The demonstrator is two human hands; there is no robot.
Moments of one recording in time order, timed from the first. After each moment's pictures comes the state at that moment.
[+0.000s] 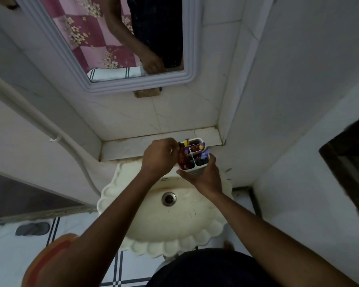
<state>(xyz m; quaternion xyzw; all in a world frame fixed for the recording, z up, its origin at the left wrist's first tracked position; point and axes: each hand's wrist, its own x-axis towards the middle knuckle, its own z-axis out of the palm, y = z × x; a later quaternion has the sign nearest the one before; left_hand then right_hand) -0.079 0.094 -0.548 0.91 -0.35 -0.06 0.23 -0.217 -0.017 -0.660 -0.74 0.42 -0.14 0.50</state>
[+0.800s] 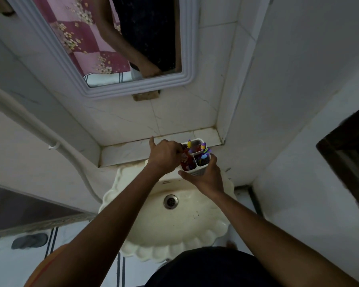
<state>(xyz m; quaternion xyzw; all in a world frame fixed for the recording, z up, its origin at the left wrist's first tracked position) -0.053 0.082 -0.555 0.88 -0.45 -0.11 0.06 -0.210 0.000 -0.662 -0.73 0.44 -0.14 0.50</state>
